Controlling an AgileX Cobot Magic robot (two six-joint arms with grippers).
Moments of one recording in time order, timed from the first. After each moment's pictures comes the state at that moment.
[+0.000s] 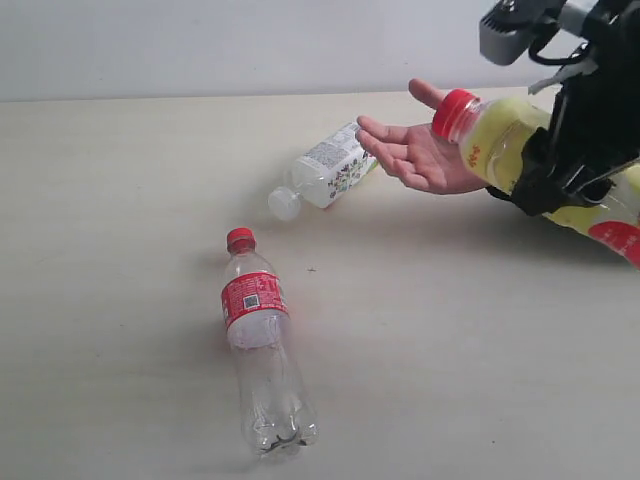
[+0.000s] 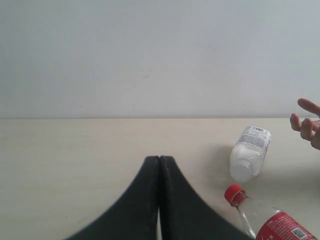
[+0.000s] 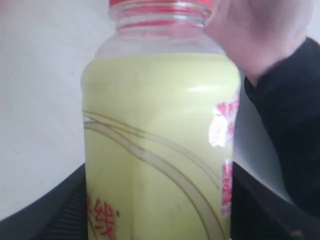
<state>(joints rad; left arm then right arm) -0.14 0.01 0.00 0.25 0.13 -0.34 0.40 1.34 -1.09 -0.01 1.05 -0.36</state>
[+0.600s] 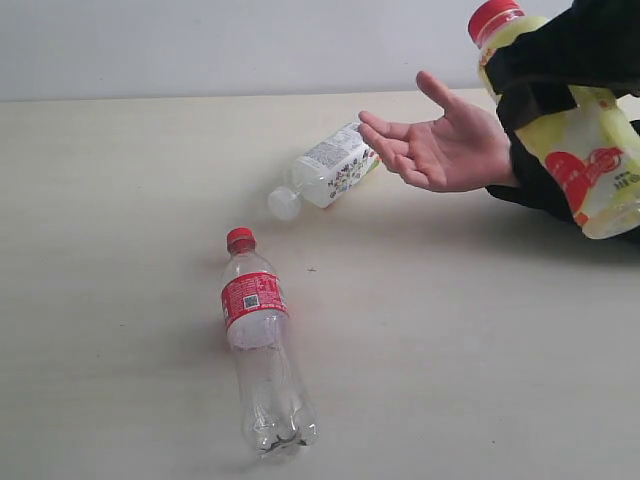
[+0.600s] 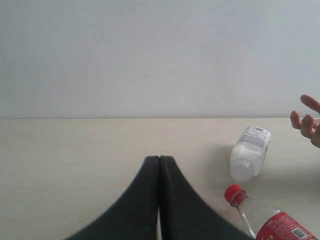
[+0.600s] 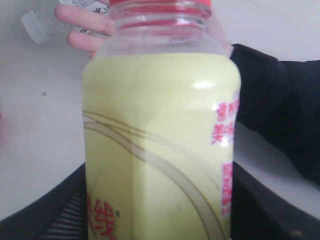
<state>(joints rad) -0.14 0.01 0.00 0.25 0.13 -0.34 0.38 1.39 -1.20 -0.05 0.99 0.08</state>
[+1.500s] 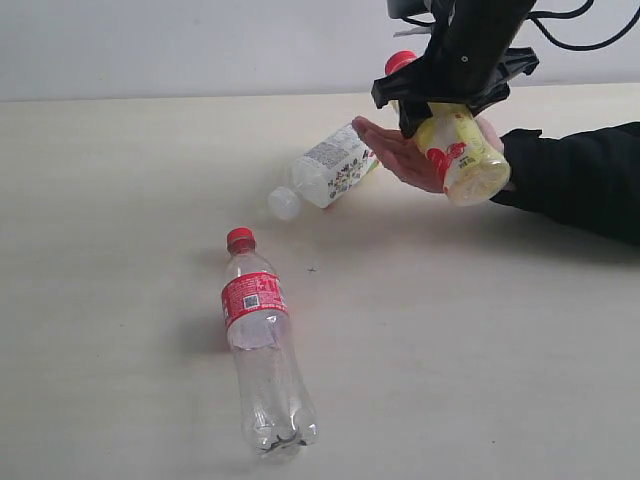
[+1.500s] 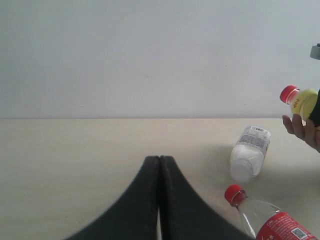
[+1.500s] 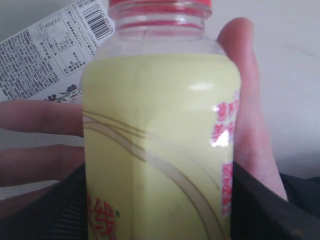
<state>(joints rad) -0.14 0.01 0.00 0.25 0.13 -0.34 0.35 2.02 -1.63 -0.06 0.91 0.10</state>
